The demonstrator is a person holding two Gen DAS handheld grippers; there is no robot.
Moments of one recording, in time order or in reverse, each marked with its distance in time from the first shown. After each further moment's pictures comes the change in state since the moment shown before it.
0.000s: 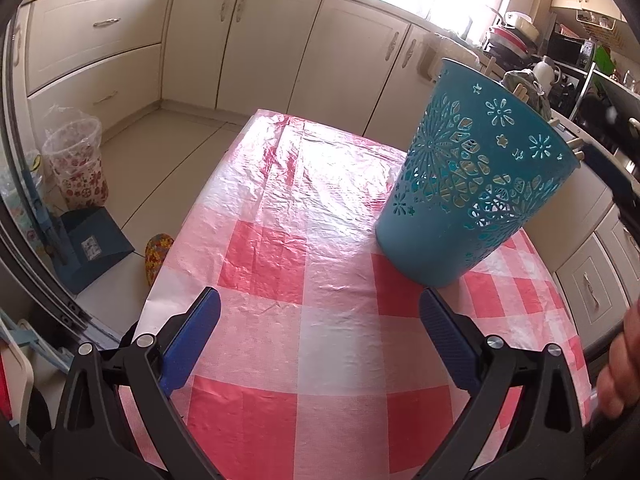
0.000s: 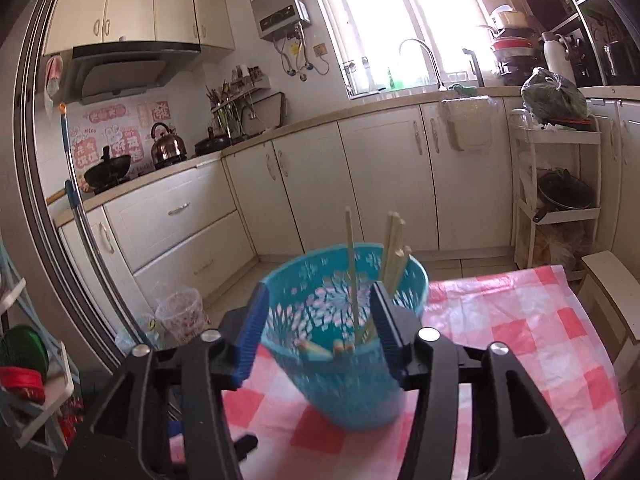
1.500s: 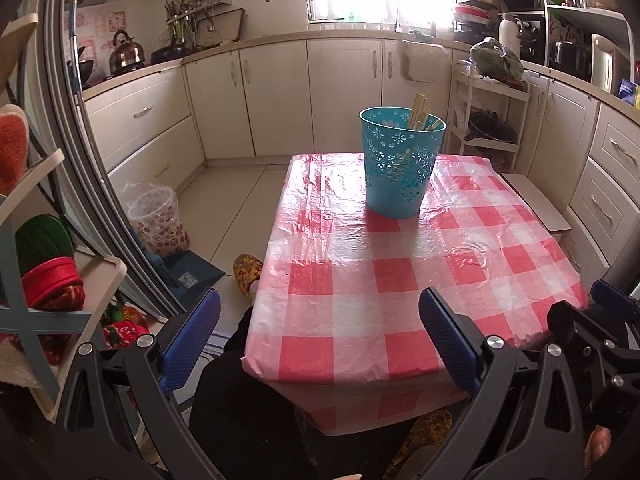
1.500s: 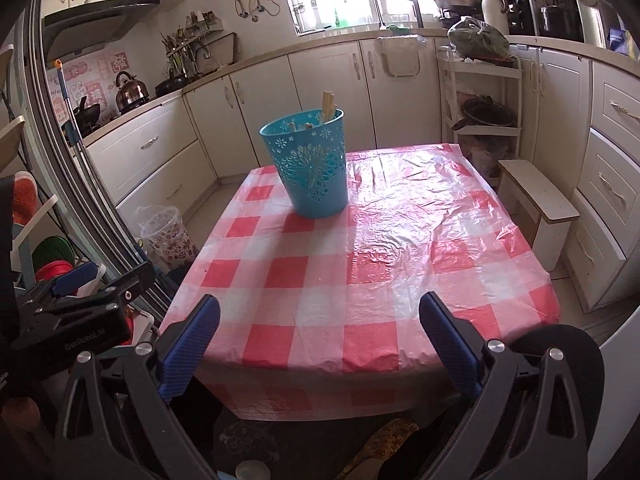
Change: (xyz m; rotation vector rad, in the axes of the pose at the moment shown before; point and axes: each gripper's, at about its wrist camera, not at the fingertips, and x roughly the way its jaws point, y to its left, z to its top) left arm -0.247 -0.053 -0.074 0.259 -0.089 0.228; right arm -0.191 0.049 -0.090 0.092 0.243 -0.190
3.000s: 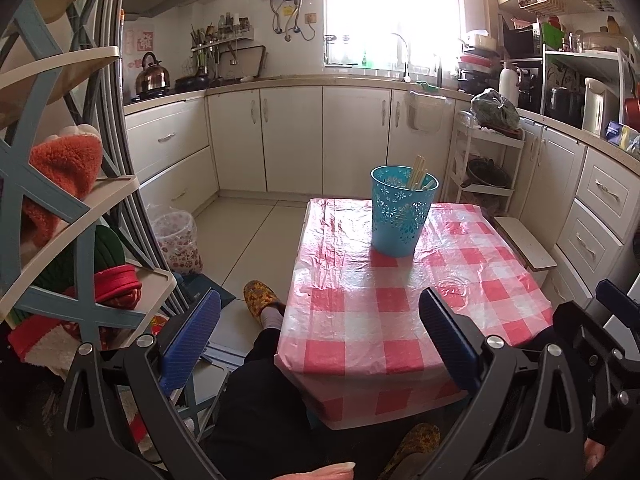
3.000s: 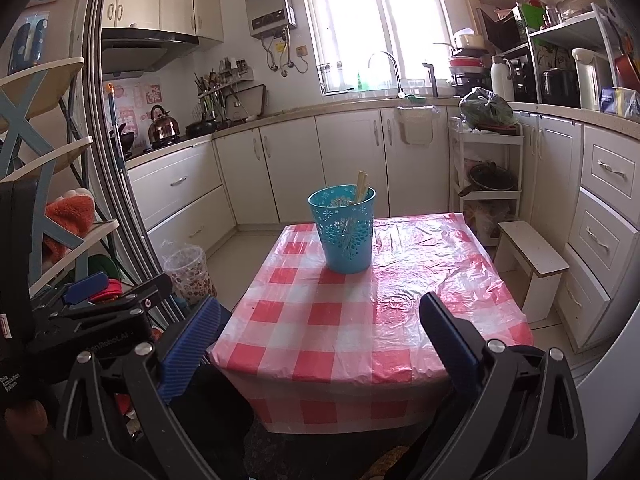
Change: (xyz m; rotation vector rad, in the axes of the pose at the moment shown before) left arm -0.099 0.033 0.001 -0.066 -0.140 -0.008; right arm -0.088 0.051 -0.004 -0.073 -0.209 0.017
